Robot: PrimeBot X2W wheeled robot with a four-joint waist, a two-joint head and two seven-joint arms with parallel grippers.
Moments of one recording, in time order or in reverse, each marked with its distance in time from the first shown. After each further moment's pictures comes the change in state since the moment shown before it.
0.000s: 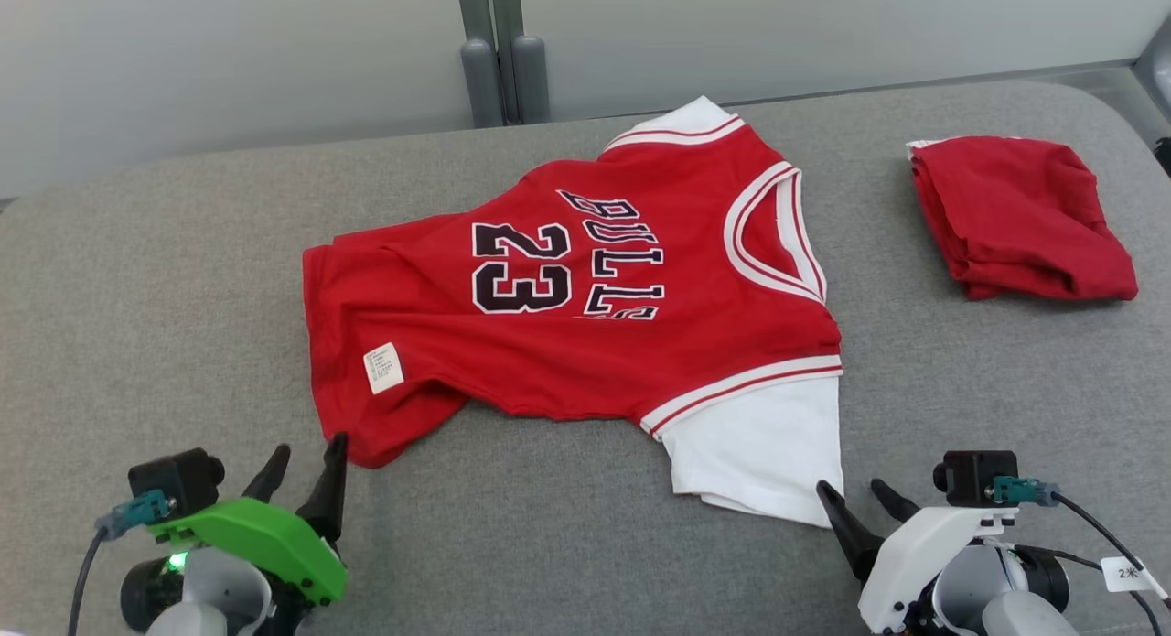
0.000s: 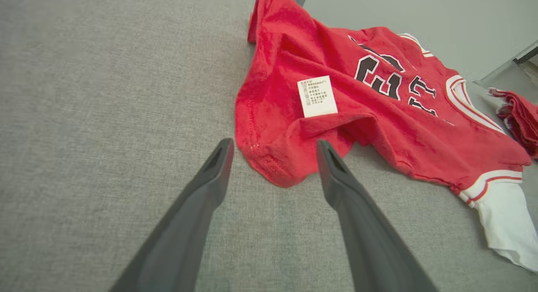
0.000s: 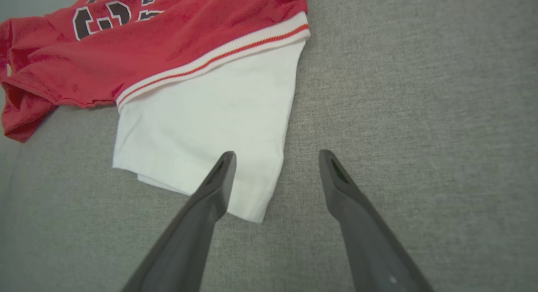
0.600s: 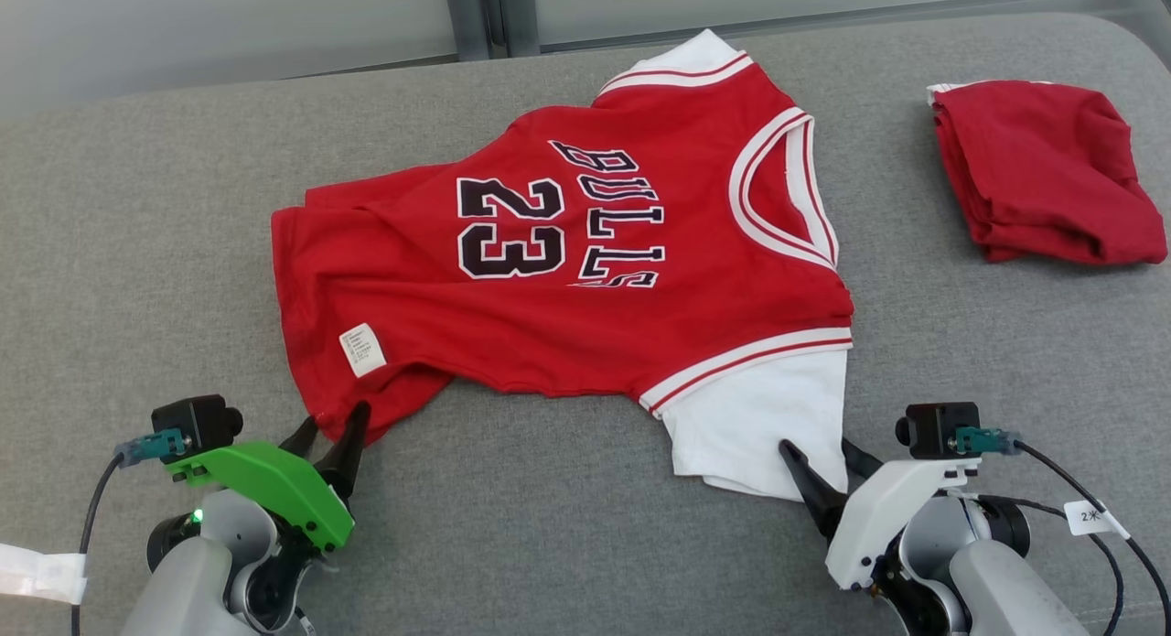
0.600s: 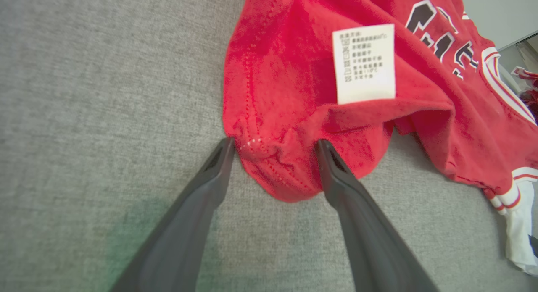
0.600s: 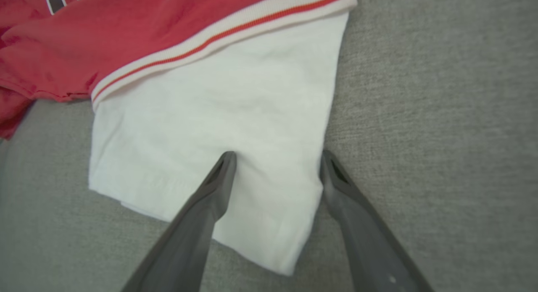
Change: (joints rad) left arm -0.226 0.047 -0.175 0.291 -0.223 -0.004 0.031; right arm -0.099 0.031 0.055 0.061 0.015 0.001 0.041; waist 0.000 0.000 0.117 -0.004
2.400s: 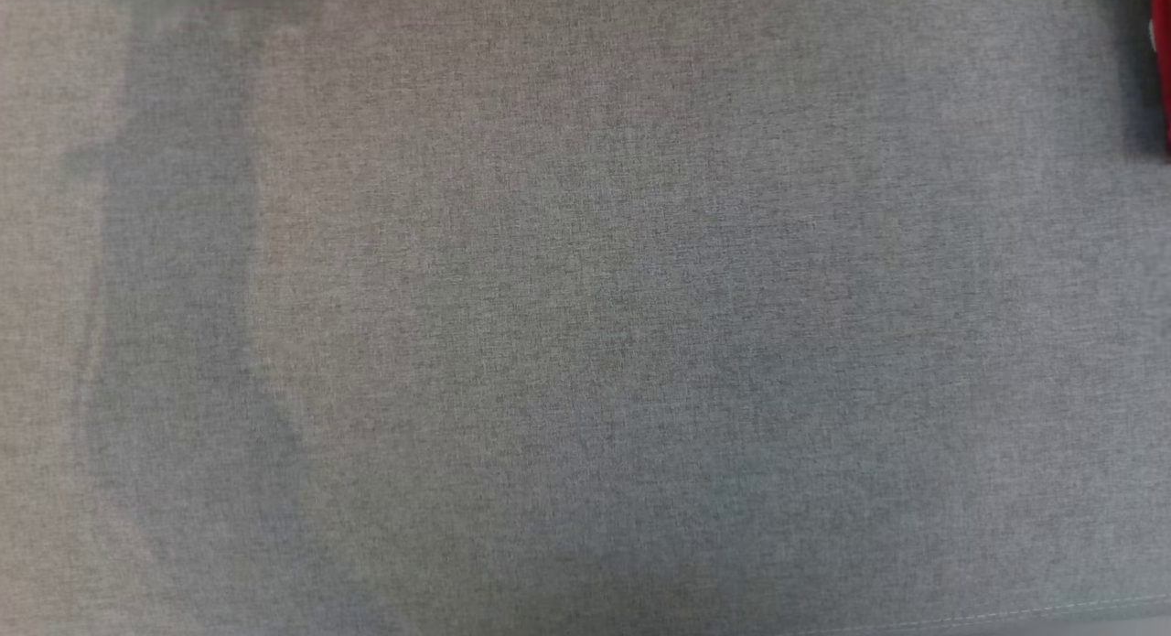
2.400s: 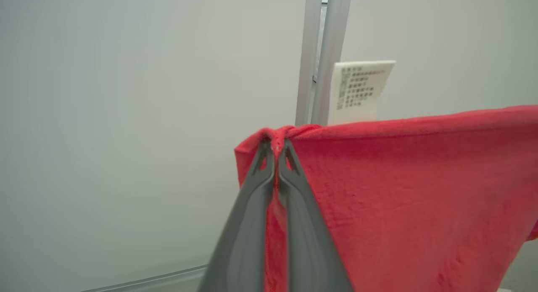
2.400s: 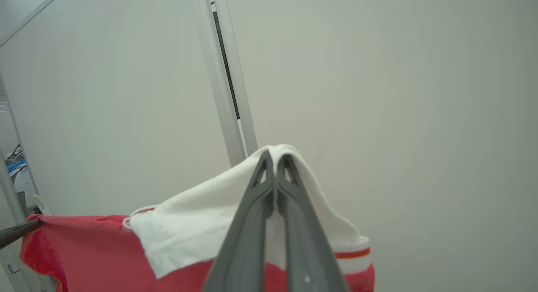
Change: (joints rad) left arm -1.249 0.267 -0.229 0.054 0.001 0.000 -0.007; right arm -1.434 -0.225 0.184 0.194 0.305 -0.001 -0.369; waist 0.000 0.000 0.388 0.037
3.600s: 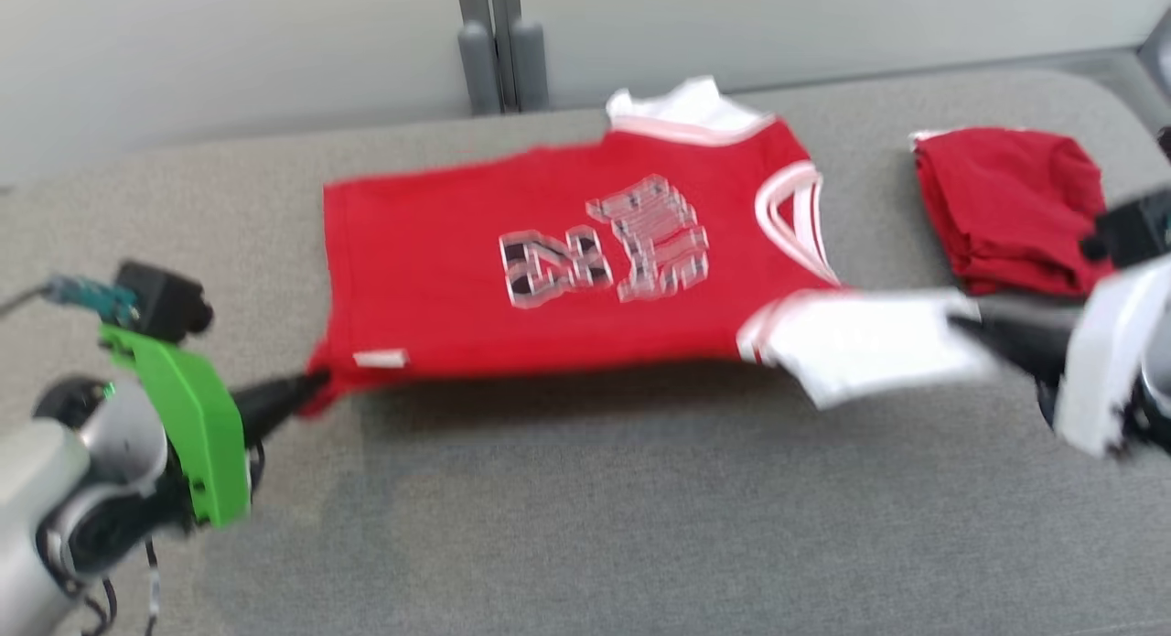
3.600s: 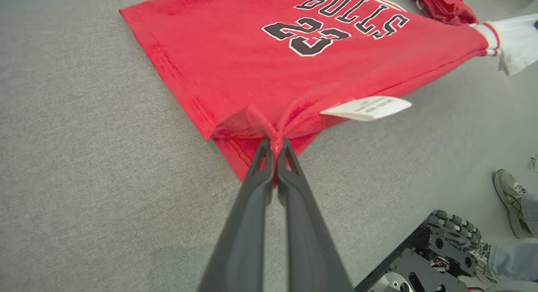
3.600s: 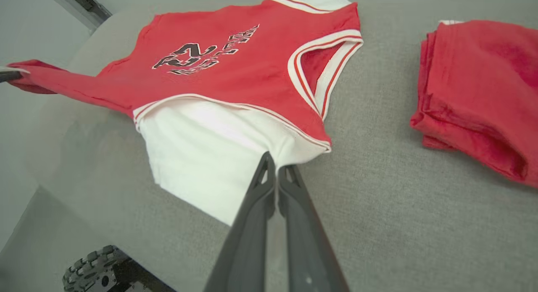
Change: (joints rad) left arm 0.835 0.396 -0.600 -0.557 -0.570 0.023 0.171; right arm 0.937 -0.609 0.504 -0.508 0.523 0.000 0.443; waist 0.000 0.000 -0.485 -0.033
